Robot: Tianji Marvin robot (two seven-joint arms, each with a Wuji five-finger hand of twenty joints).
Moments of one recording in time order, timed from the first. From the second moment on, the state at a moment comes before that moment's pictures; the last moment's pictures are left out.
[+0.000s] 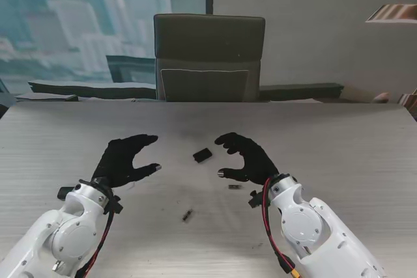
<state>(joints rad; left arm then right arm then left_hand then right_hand) 1.80 -1.12 -1.39 -1.79 0.79 -0.16 0.13 -1.58 -1.15 1.15 -1.59 -0.41 -0.32 -0.15 0.59 -0.37 0.42 -0.04 0.46 0.12 0.18 0.26 0.46 0.22 0.23 0.25 0.40 0.33 0.25 0.38 0.05 0.40 0.57 0.47 0.14 -0.87 1.14 -0.21 0.36 0.05 0.83 0.30 0.52 0.28 0.71 0.36 0.66 0.27 0.47 0.31 0.32 0.52 0.60 0.51</state>
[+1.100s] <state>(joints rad) 1.93 -1.03 -1.70 -1.87 1.40 -0.06 -0.37 -1.49 -1.15 1.08 -1.49 -0.44 -0.22 -0.13 0.52 -0.43 0.65 -0.04 0.39 -0.08 0.42 0.31 0.44 0.15 0.35 0.29 0.38 0.26 0.31 0.40 0.04 0.34 0.69 0.46 0.15 -0.85 1.12 -0.21 0.36 0.05 0.83 0.30 0.54 0.28 0.71 0.36 0.66 0.27 0.50 0.31 0.35 0.52 0.59 0.55</state>
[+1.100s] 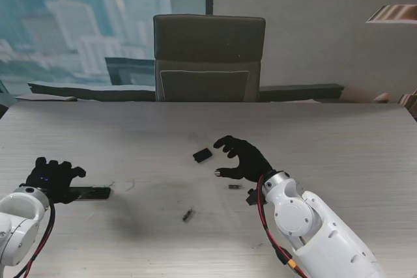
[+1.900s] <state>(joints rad) 1.81 -1.00 -1.58 -1.62 1.55 -0.01 -0.29 -1.49 -1.15 1.07 -1.48 -0.44 -0.18 -0.15 0.48 -0.51 0.77 -0.07 0.20 -0.09 0.26 0.19 0.29 0.12 0.37 0.29 0.31 0.23 0.32 0.40 0.01 0.32 0.71 0.44 0.17 -0.81 1.10 -0.21 0.37 0.06 0.83 0.30 0.55 0.28 0.72 0.36 0.68 0.27 0.52 0.32 0.36 0.53 0.59 0.56</state>
